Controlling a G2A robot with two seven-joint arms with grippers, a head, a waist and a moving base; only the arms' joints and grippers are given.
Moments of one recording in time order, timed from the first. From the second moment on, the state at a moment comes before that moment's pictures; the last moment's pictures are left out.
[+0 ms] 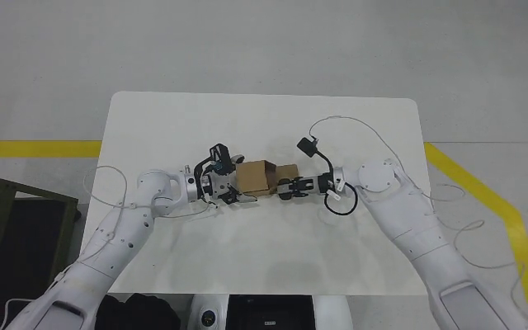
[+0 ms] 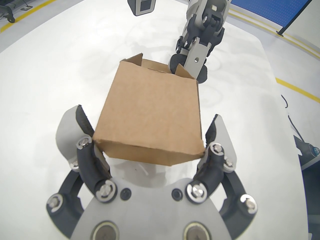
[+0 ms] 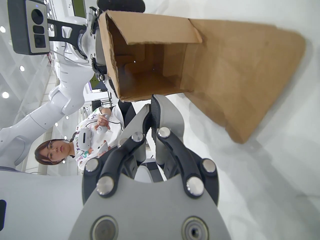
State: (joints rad) left arm 0.95 -1.01 -0.94 -1.29 1.11 -0.89 0.02; right arm -0.77 -1.22 0.90 -1.11 0.13 -0.28 1.16
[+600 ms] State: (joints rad) left arm 0.94 -1.02 -0.94 -1.28 1.11 -0.94 0.00; right arm -0.69 -1.28 0.78 -1.00 0.17 -0.36 1.10
